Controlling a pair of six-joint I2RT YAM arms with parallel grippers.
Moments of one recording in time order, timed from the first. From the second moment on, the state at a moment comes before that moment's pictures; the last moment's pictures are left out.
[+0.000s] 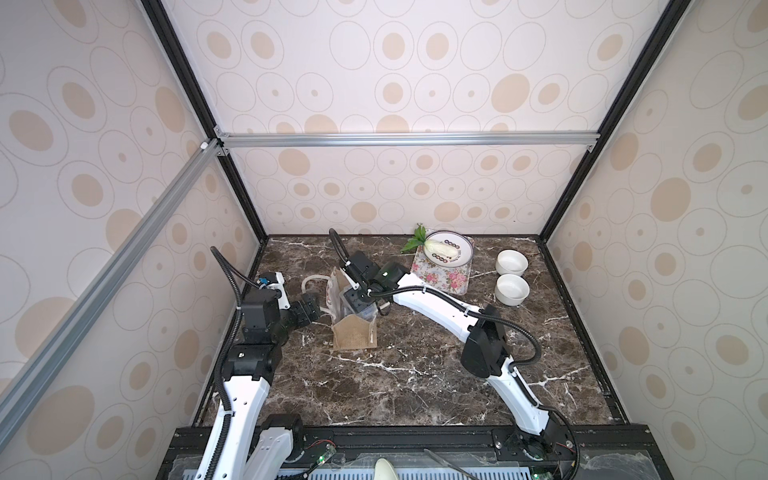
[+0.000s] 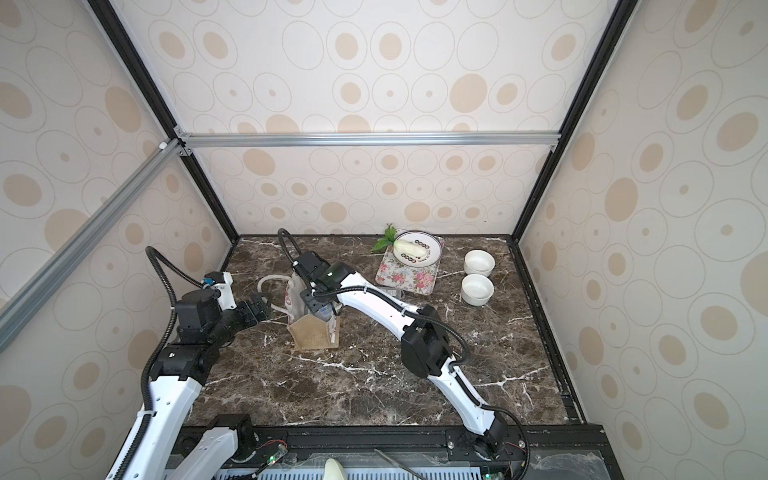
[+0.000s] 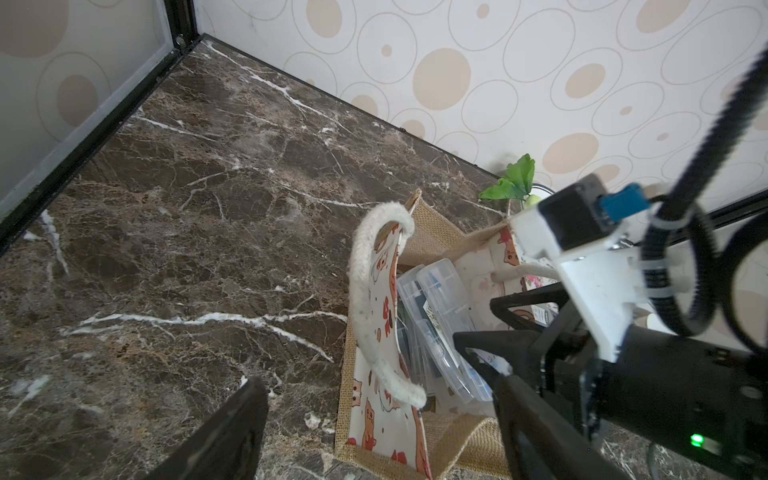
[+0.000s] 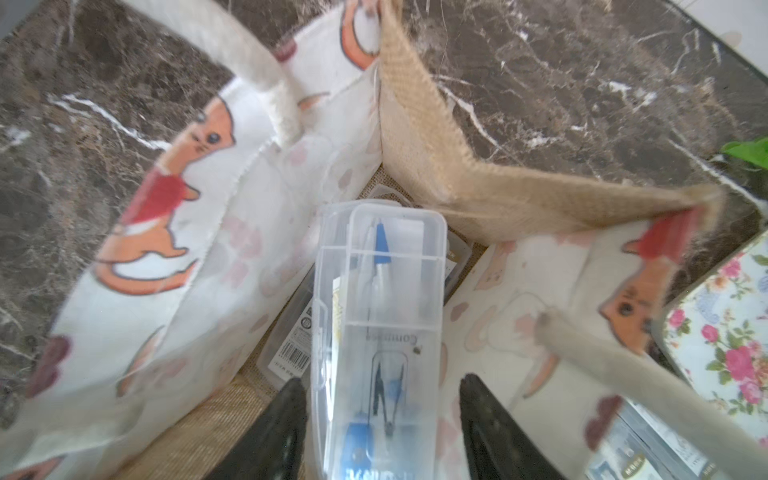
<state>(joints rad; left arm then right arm) 0.01 0.79 0.78 -0.51 0.14 -0.41 0.94 2.33 2.33 -0.96 0.13 0.19</state>
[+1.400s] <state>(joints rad) 0.01 0.81 0.78 -0.51 0.13 -0.41 0.47 1.48 1.33 -0.80 -0.01 -0.07</state>
